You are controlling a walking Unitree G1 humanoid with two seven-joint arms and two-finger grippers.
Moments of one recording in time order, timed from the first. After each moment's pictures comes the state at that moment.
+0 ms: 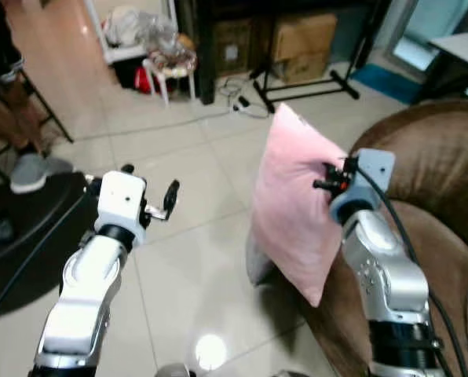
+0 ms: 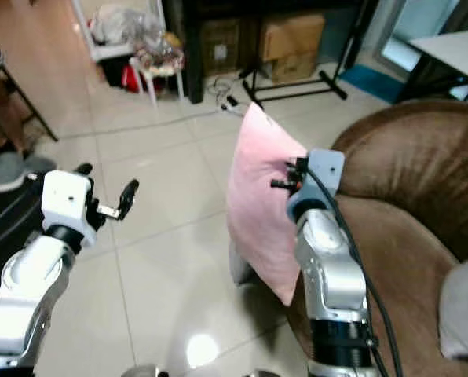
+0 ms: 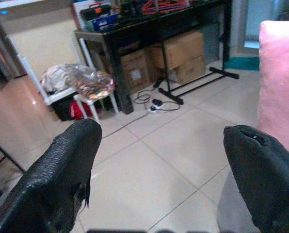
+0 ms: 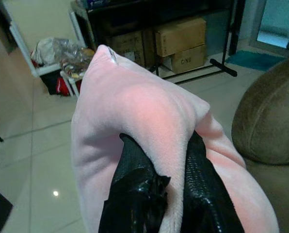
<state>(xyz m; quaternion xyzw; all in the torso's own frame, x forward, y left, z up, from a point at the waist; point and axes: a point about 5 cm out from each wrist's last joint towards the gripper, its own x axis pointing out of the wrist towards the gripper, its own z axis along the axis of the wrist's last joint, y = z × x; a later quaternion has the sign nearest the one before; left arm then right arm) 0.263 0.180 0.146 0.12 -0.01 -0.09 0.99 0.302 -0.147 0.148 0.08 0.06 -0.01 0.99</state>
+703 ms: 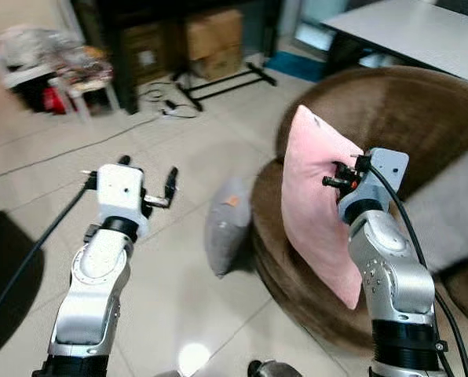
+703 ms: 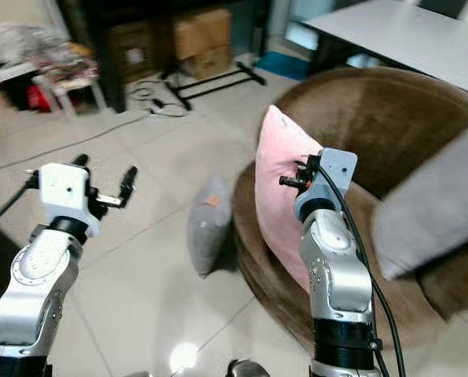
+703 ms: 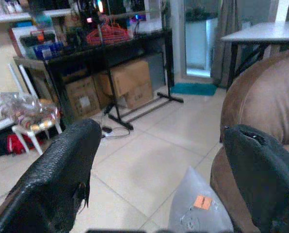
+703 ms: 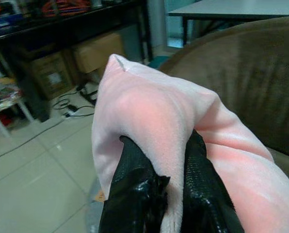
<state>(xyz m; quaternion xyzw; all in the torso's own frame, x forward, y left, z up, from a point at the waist) 0.273 0.178 0.153 0.08 -0.05 -0.03 1.00 0.301 -0.157 0.151 0.09 0.05 -0.04 0.99</state>
